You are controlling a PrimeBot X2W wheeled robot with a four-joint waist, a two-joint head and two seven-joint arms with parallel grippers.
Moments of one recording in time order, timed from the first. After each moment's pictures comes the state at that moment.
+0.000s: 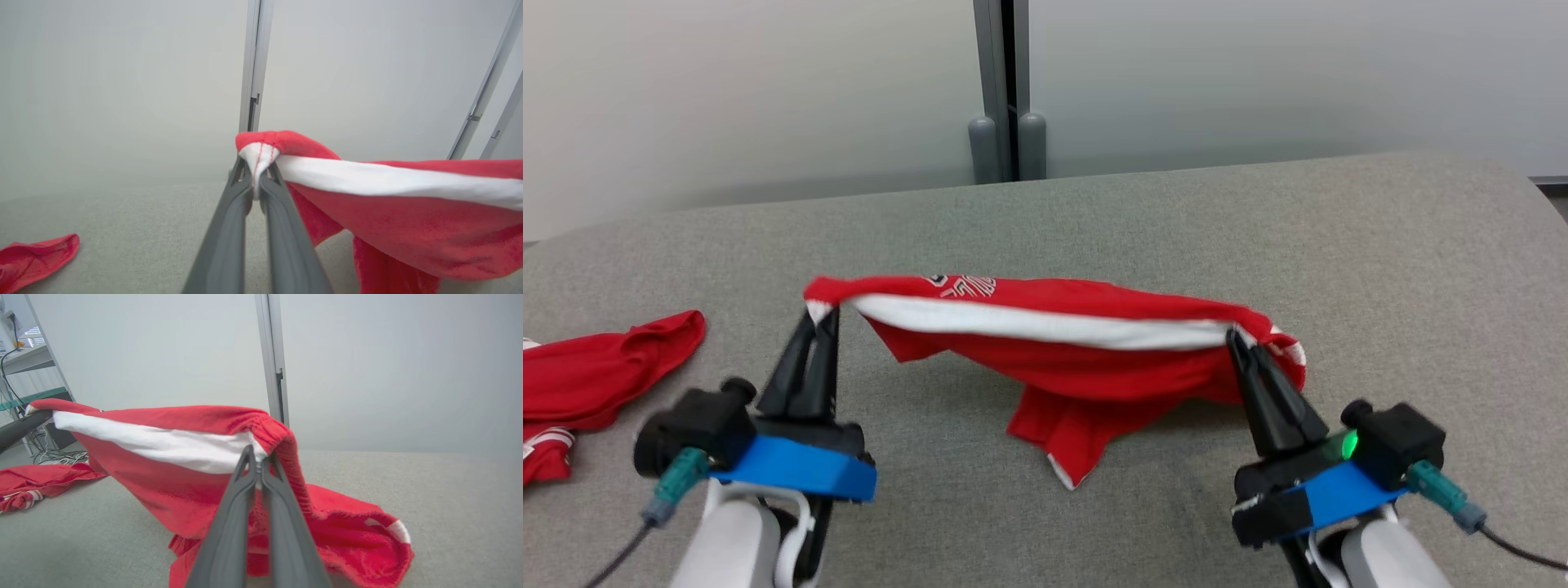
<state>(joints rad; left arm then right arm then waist) -0.19 0.15 -0.17 0.25 -0.30 -0.13 -0.26 -0.15 -0.05 0.21 0.20 0.21 0.13 -0.26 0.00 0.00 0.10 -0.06</state>
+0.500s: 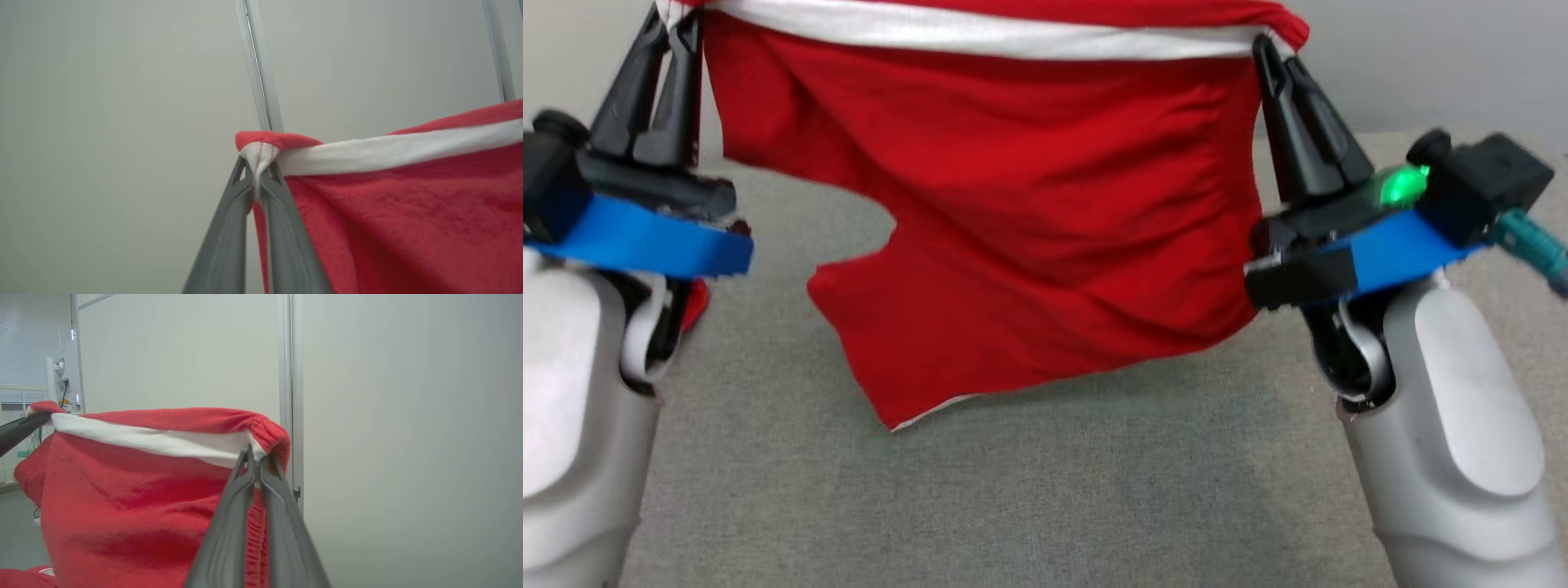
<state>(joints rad) -0.63 0.39 -0.22 0.17 -0.31 -0.13 -0.21 -0.60 -0.05 0.17 0.11 0.24 0.13 -0.12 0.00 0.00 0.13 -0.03</state>
